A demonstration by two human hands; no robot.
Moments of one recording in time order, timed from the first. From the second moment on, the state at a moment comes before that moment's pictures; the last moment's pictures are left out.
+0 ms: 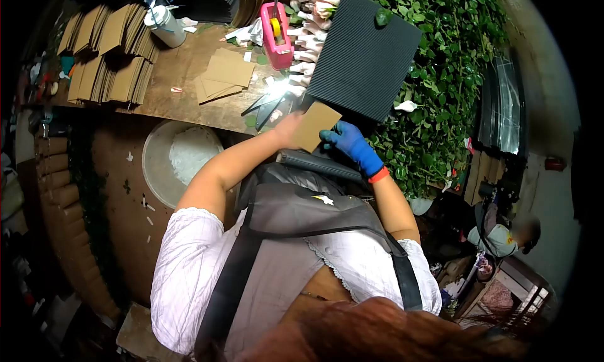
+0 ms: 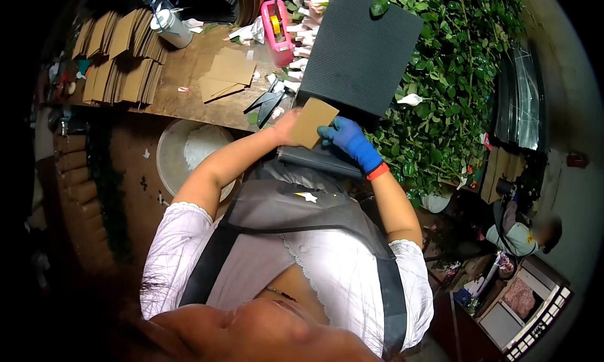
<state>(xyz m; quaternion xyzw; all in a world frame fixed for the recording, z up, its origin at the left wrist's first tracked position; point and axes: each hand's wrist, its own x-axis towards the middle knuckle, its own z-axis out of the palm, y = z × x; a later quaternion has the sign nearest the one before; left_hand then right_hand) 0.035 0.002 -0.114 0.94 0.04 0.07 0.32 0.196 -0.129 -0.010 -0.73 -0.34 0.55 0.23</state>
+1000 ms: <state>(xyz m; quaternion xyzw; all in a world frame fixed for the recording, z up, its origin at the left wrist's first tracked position) 0.018 0.001 -0.047 0.94 -0.02 0.15 0.30 0.390 -0.095 0.138 -0.71 -0.46 -0.07 0.53</state>
